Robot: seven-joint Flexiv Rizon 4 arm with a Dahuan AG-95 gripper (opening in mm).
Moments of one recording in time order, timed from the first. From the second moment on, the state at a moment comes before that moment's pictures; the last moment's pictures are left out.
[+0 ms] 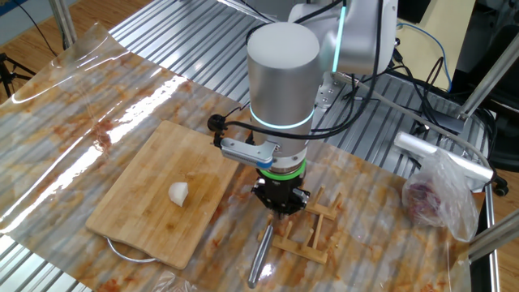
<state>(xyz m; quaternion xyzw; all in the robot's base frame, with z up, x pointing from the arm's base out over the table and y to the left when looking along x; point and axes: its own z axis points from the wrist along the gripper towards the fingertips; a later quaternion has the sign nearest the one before) 0.524 0.156 0.030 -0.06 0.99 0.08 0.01</state>
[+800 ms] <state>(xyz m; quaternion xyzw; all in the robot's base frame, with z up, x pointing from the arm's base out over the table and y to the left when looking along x) 0.520 0.167 0.042 -0.01 1.00 0.06 0.01</state>
